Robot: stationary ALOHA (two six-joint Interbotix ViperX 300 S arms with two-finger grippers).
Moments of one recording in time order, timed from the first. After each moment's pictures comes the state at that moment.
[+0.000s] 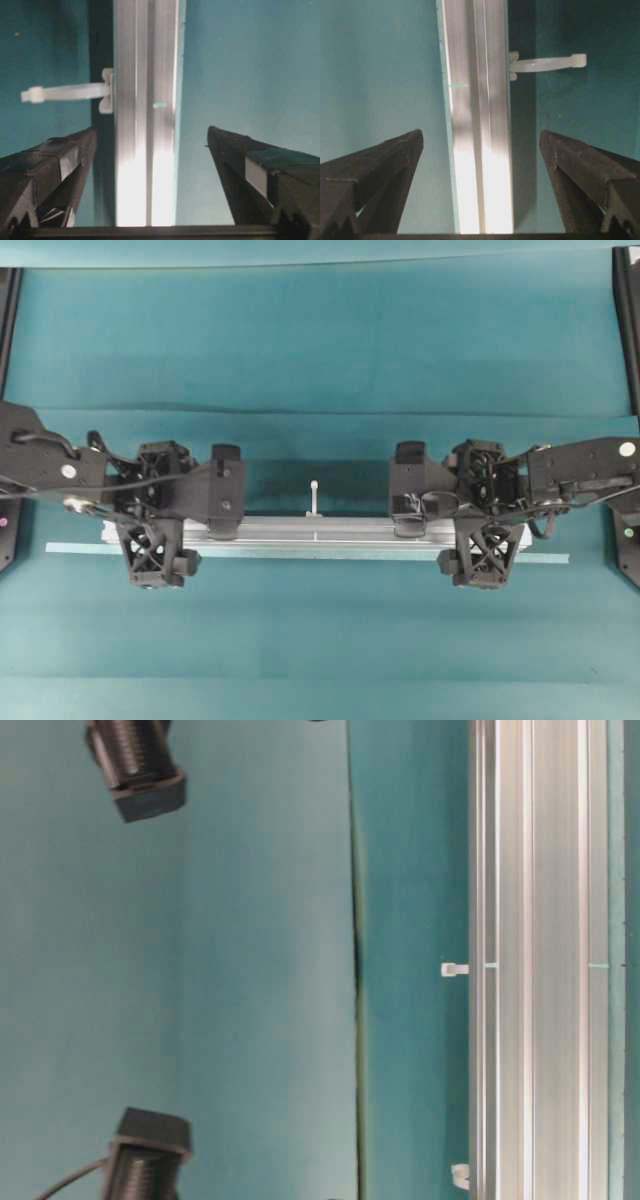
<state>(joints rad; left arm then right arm) -0.03 -0.11 0.75 0.02 0.54 -0.06 0.02 -0.10 0.73 0.02 0.67 0.07</state>
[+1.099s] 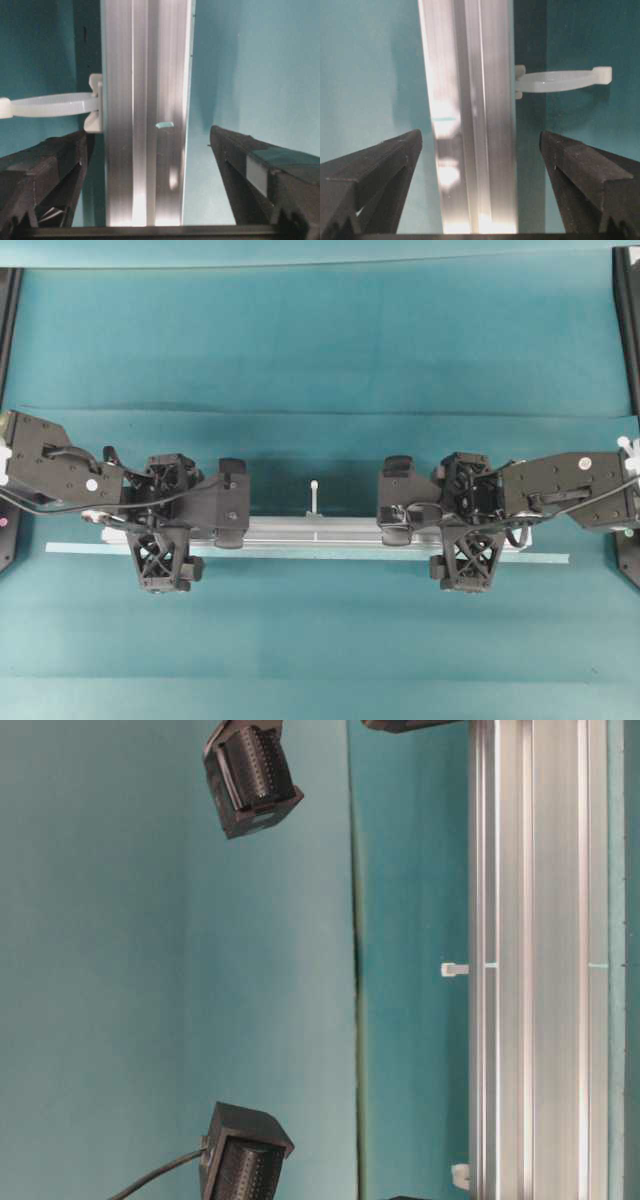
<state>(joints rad) -0.03 -0.02 0.79 0.02 0.43 -0.07 0.02 0.02 0.76 0.02 0.55 0.07</state>
